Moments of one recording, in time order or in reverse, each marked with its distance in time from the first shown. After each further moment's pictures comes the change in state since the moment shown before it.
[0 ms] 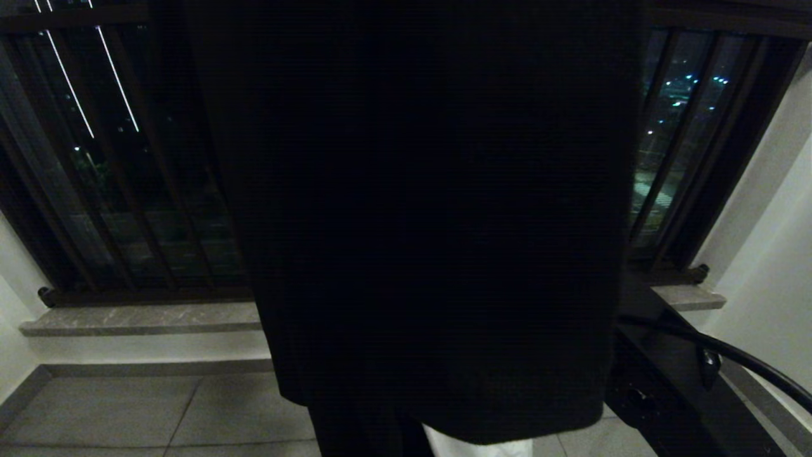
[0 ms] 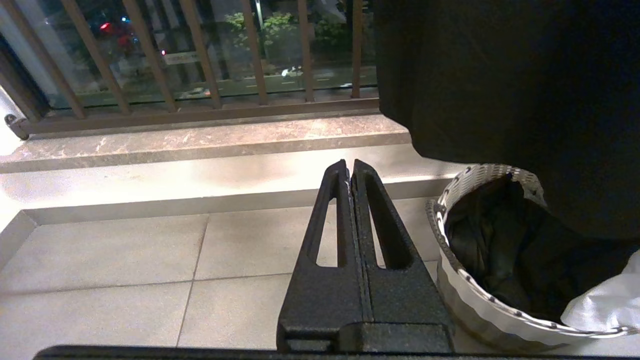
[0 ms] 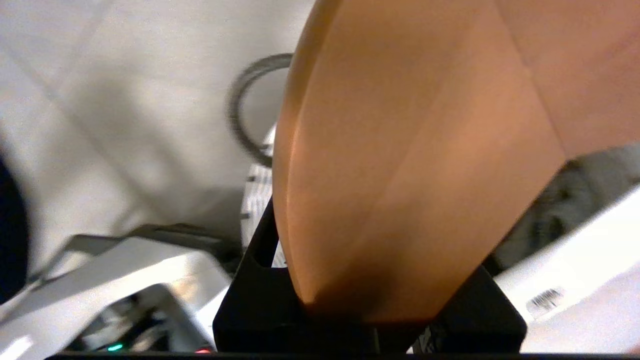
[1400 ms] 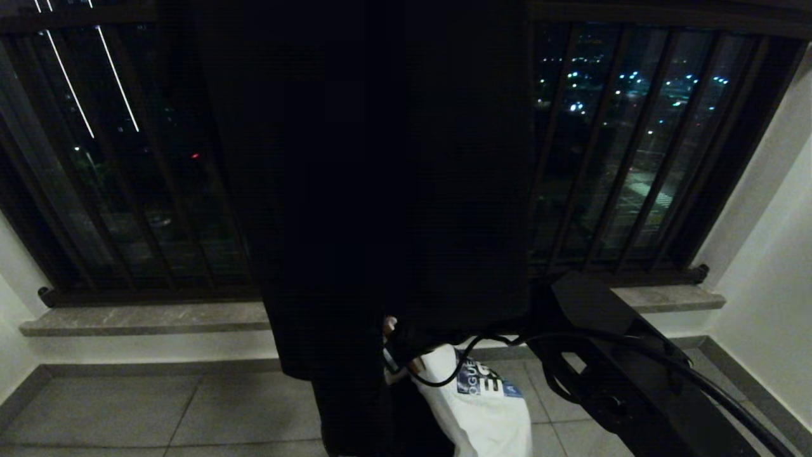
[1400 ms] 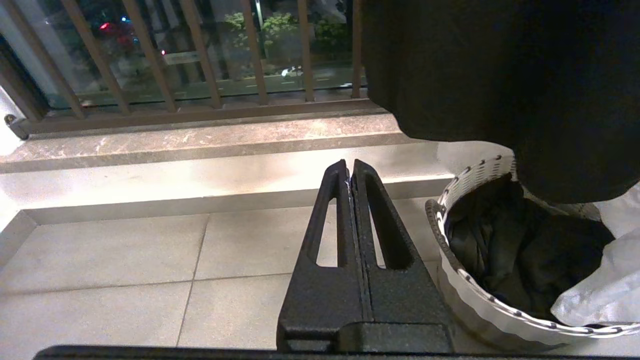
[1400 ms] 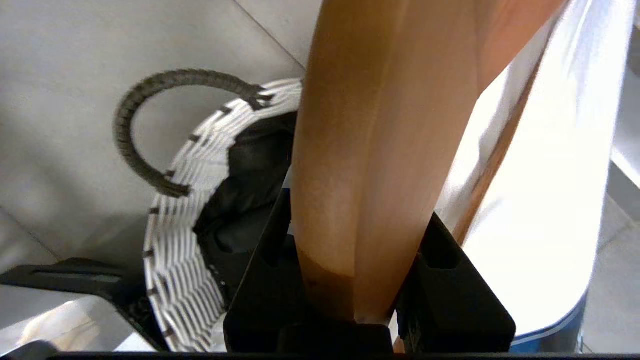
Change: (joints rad) left arm 0.000 0.000 0.000 0.000 0.000 0.000; right arm 0.004 0.077 -0.016 -0.114 -0.190 -0.107
